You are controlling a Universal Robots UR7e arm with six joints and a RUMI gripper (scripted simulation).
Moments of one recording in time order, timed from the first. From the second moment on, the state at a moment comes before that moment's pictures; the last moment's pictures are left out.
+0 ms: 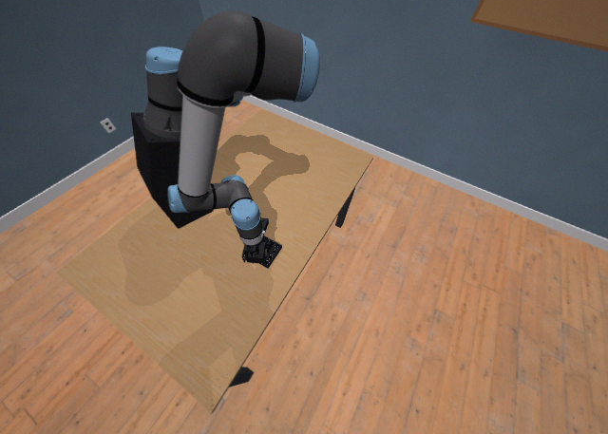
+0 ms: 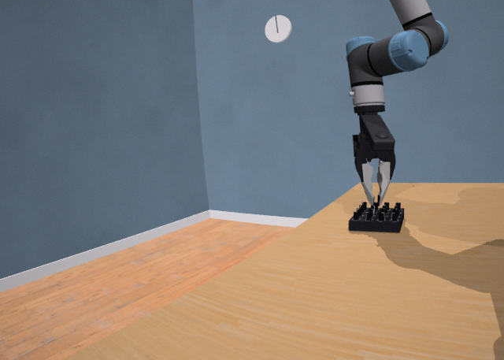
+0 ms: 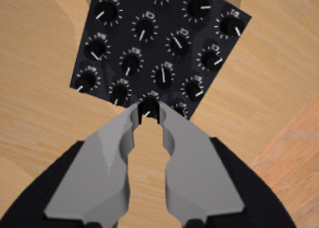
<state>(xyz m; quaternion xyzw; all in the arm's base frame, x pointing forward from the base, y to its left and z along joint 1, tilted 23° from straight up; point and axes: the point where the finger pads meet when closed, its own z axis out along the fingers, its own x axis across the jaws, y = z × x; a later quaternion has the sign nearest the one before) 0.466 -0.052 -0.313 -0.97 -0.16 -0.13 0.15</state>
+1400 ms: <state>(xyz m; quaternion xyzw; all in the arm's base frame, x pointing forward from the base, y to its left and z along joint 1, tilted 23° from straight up) 0.469 -0.052 -0.313 -0.95 0.23 -0.06 0.19</state>
